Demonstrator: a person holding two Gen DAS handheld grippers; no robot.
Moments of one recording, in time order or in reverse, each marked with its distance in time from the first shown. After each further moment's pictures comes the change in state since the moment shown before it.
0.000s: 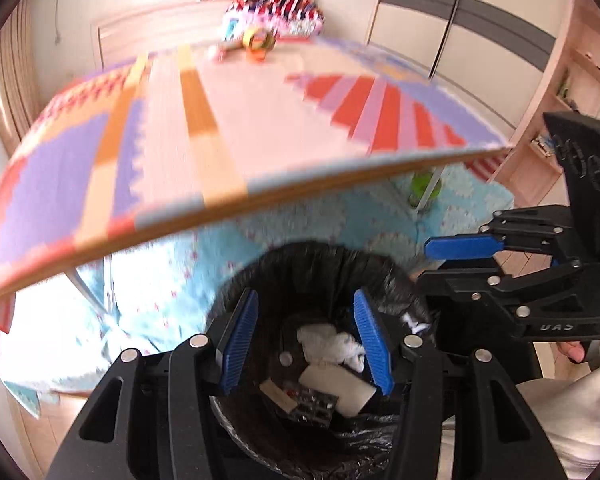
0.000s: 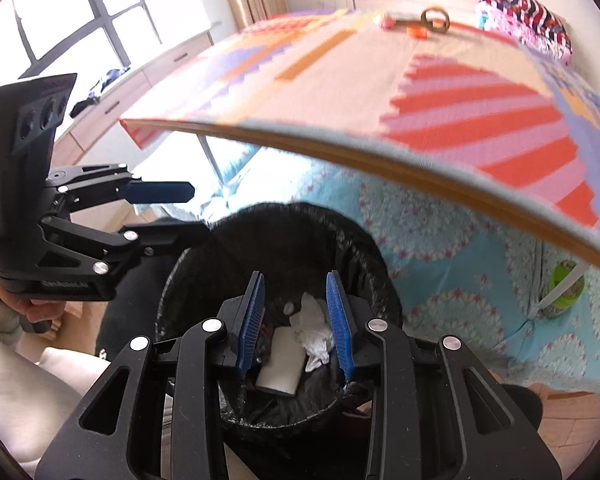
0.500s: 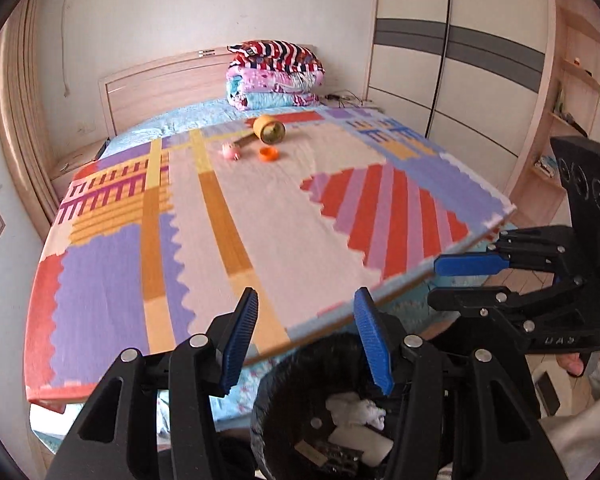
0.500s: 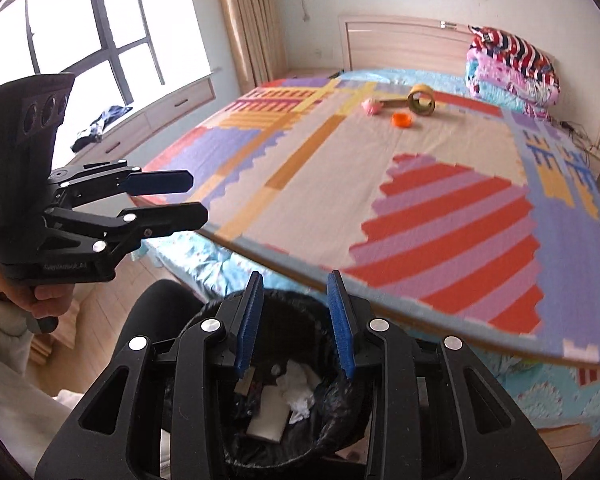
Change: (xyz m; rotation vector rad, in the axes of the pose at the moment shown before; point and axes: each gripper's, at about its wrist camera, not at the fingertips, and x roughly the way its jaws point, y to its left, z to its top) left arm -0.036 0.012 0.076 0.046 -0.165 0.062; right arm -0.041 -0.012 0.056 -0.026 -0.169 -0.032
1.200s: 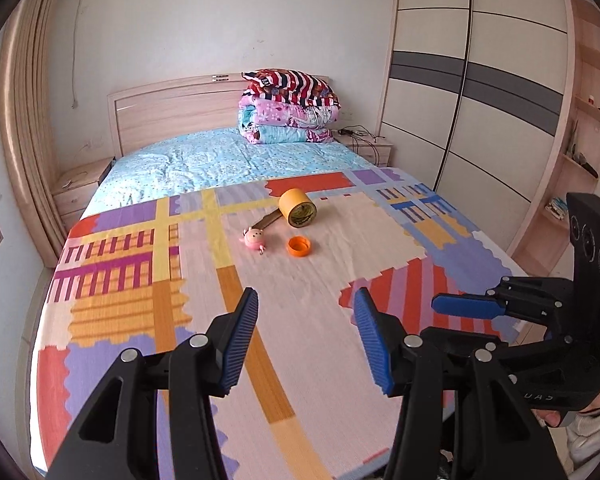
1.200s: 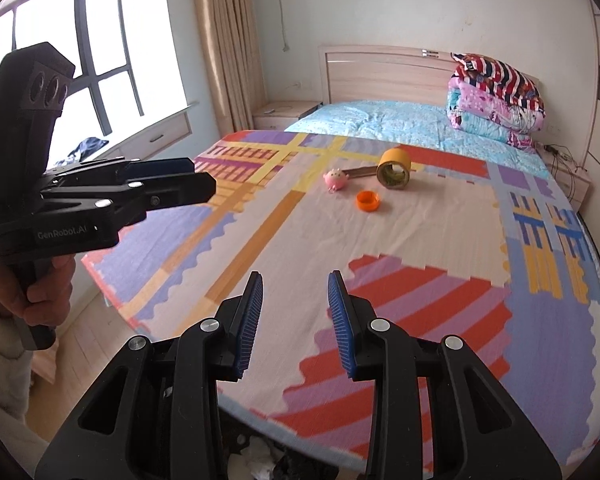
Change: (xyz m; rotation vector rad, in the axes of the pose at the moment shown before) left arm 0.038 0.050 0.107 -0.043 -0.096 0.004; right arm 0.029 -0.043 0.088 0.010 -0.106 -0.067
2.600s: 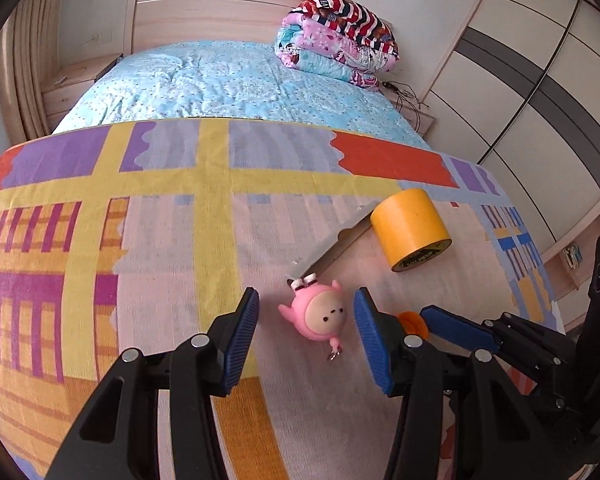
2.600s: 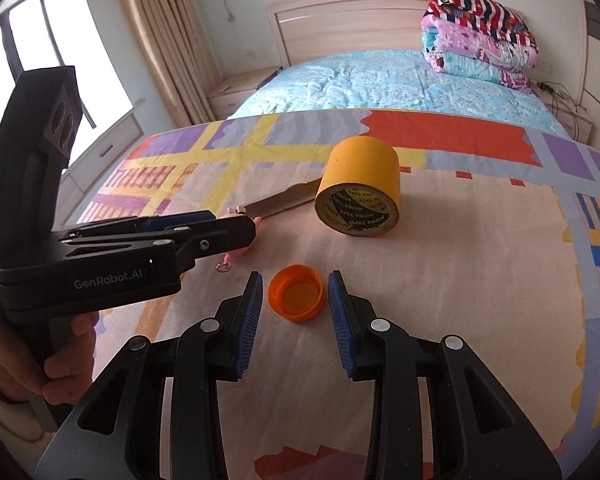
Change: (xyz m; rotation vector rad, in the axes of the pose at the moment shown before) left arm 0.220 0.096 0.058 -0.266 0.251 -0.034; right arm 0.170 -0.087 0.071 0.189 0.144 -0.025
